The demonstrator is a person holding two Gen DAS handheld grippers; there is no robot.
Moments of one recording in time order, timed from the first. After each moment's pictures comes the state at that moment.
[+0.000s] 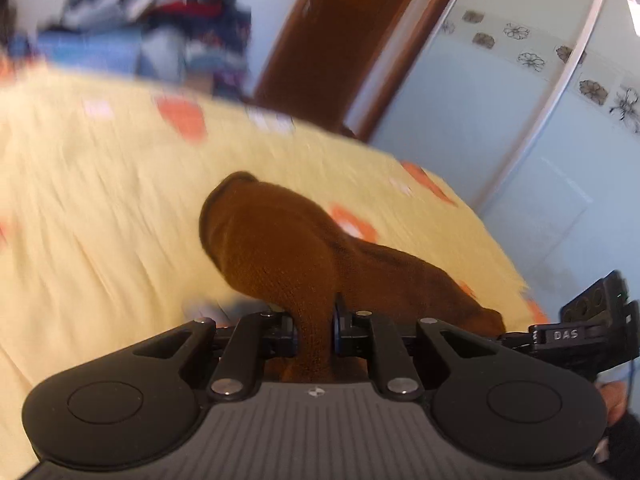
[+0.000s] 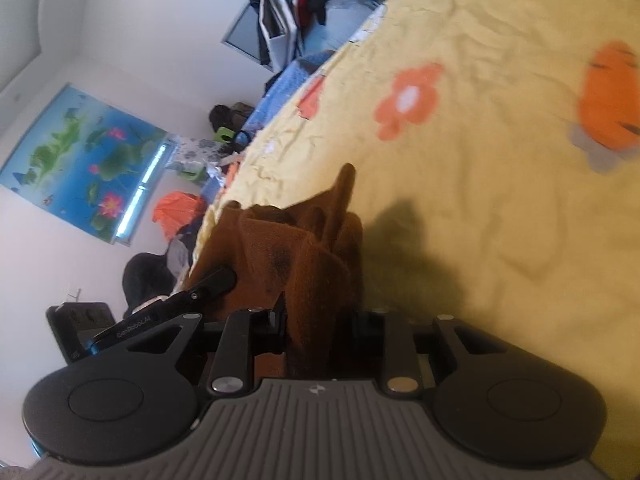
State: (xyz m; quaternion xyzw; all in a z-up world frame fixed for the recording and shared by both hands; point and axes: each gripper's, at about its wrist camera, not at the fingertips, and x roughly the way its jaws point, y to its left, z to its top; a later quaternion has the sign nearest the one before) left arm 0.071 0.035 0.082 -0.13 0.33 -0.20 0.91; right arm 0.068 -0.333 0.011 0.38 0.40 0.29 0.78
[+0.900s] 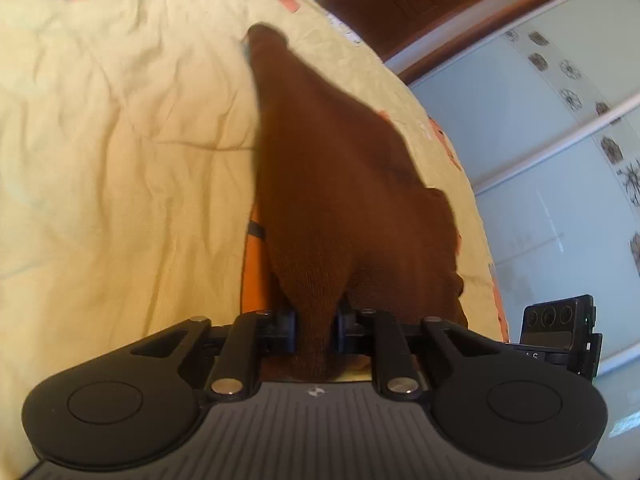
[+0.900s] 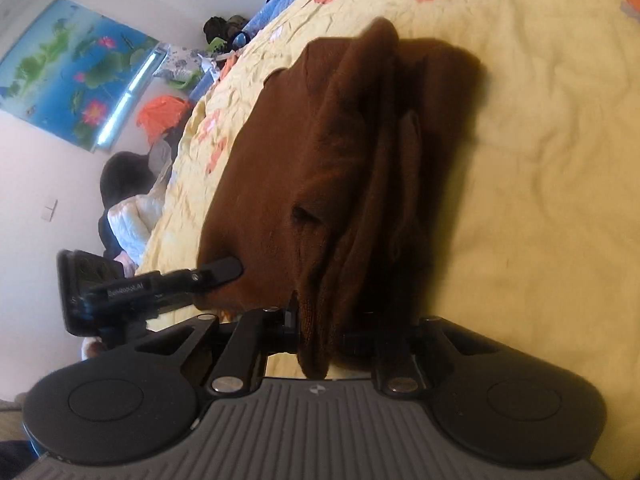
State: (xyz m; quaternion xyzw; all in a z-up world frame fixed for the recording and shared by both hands) left arm -0.014 0.093 0.011 -0.30 0.46 -0.21 0.81; right arm 0.004 -0.268 -0.008 0.28 0.50 0.33 0.75
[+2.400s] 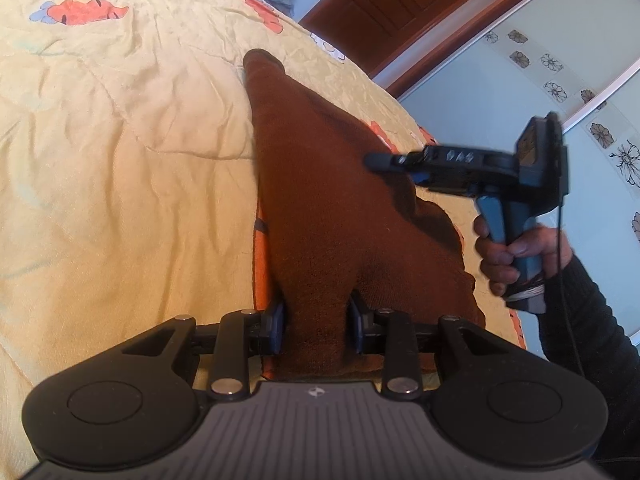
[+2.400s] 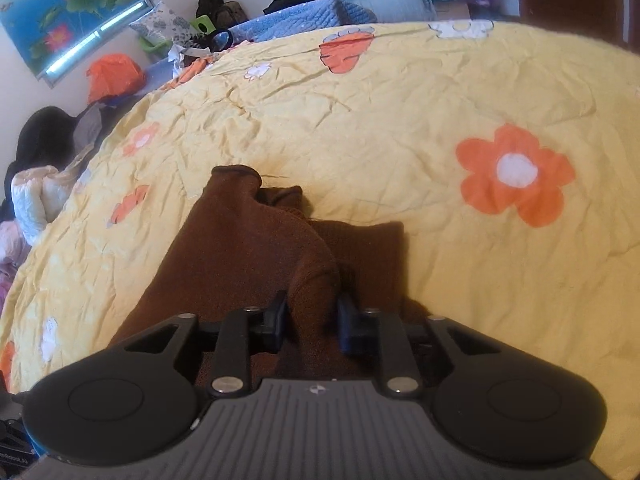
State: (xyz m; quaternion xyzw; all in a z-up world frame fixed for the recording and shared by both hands) left arm -0.027 0.097 -0.004 -0.28 0.42 -0.22 0.83; right arm 0.141 -0.202 0.041 0.05 0.45 0.25 0.86
